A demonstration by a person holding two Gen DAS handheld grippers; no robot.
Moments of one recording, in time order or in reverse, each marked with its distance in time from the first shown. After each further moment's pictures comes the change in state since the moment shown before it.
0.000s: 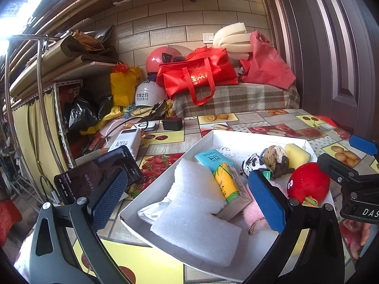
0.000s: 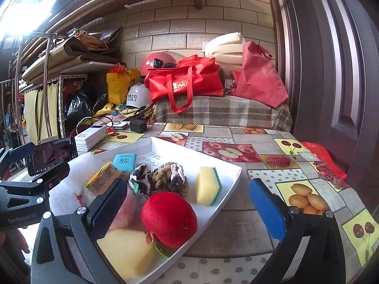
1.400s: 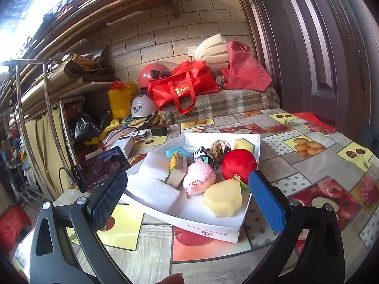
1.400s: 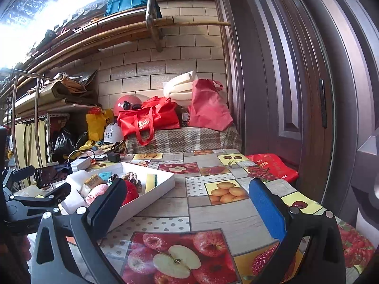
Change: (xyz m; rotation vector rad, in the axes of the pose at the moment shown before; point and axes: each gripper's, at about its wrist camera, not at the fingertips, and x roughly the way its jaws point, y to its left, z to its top) left arm -0.109 -0.090 -0.015 0.069 -0.041 0.008; right arm -0.160 -0.075 -0.039 0.108 -0.232 -0.169
